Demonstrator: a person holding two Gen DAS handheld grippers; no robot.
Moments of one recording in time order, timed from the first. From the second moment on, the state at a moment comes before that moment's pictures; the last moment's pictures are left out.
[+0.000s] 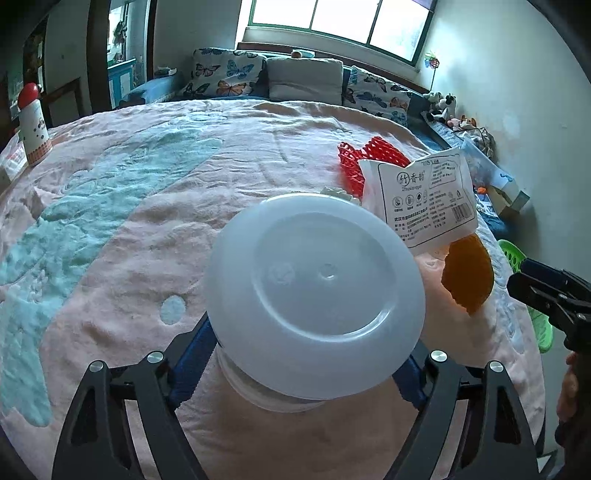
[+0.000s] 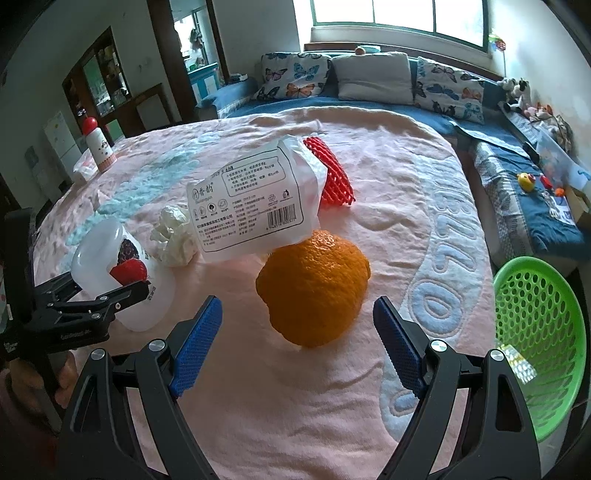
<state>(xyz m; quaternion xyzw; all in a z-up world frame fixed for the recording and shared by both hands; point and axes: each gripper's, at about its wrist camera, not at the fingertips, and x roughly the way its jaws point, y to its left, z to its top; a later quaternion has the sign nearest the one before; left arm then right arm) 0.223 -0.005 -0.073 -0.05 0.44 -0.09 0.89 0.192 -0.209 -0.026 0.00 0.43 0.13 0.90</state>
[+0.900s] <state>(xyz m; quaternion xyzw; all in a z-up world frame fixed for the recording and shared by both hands) 0.206 0.030 -0.043 -0.07 0.43 -0.14 0.89 0.270 -0.195 -0.030 0.02 0.43 0.14 0.89</state>
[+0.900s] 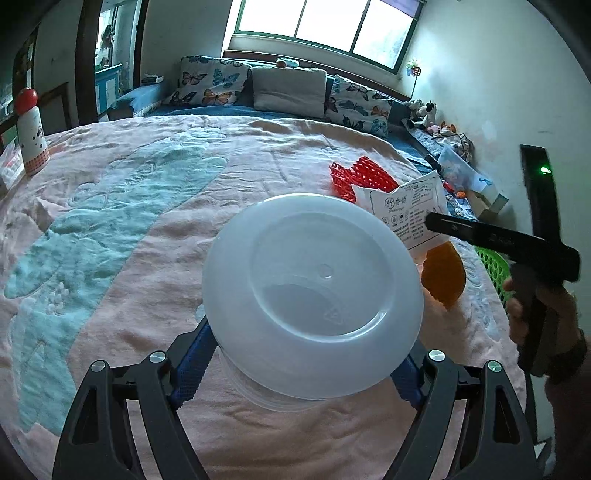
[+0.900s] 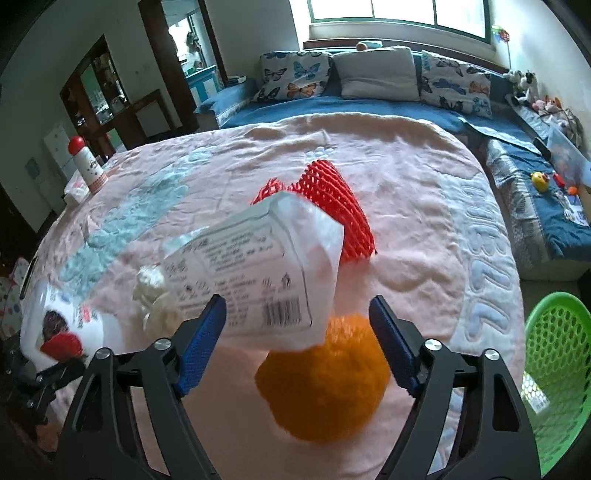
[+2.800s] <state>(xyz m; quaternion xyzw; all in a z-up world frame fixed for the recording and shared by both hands) 0.190 -0.092 0.003 -0.02 0.40 -0.31 0.86 0.138 -0.328 0.035 0.07 0.34 0.05 0.94</state>
